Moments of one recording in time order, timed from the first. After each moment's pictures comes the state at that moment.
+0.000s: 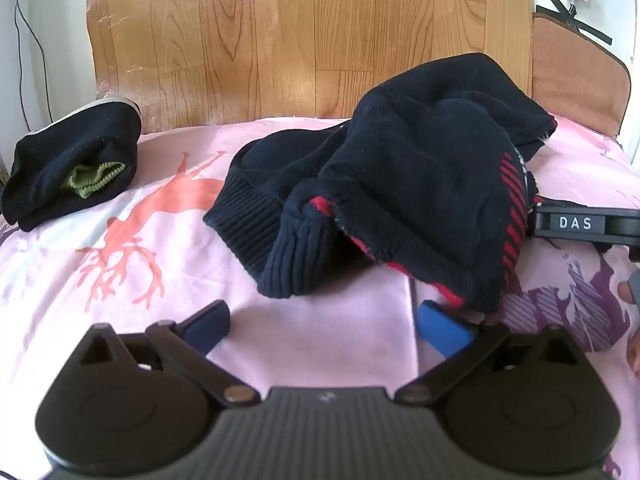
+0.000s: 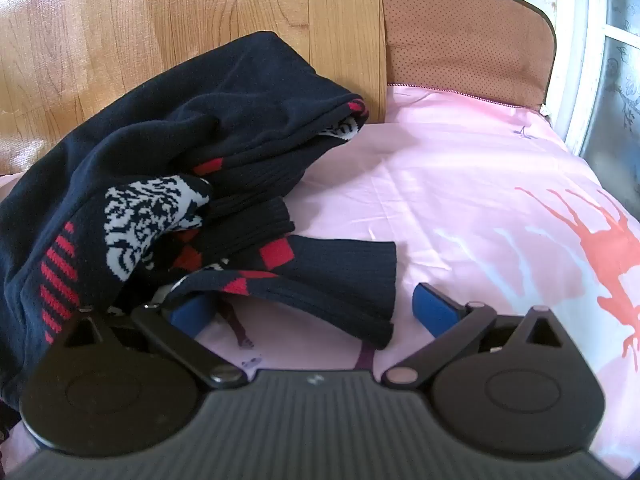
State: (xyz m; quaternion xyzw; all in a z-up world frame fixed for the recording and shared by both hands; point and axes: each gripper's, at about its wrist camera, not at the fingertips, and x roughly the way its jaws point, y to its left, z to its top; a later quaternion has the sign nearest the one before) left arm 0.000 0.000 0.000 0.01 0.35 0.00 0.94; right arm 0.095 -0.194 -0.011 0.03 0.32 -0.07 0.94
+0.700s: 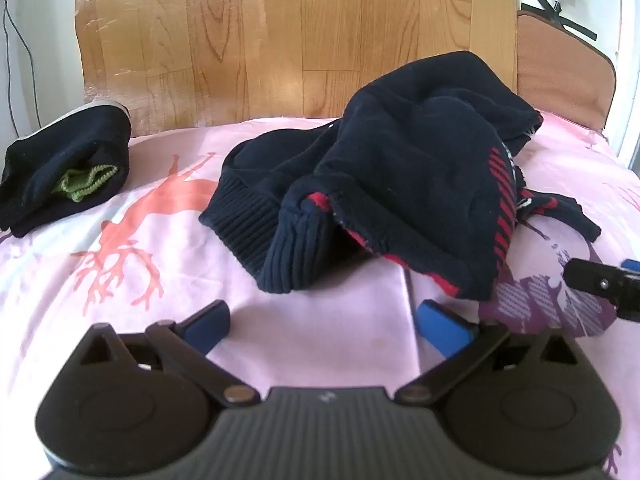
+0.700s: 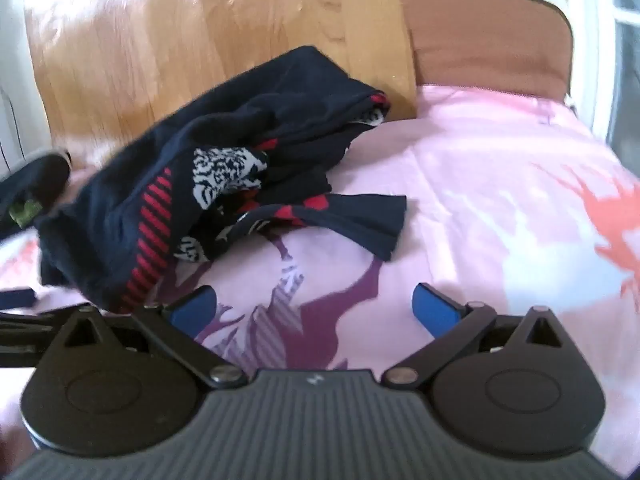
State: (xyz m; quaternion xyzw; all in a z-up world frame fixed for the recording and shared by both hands) left arm -0.005 0.004 0.002 0.01 0.35 -0.03 0.93; right arm 0.011 -0.209 -0.009 0.08 0.29 0.03 0.95
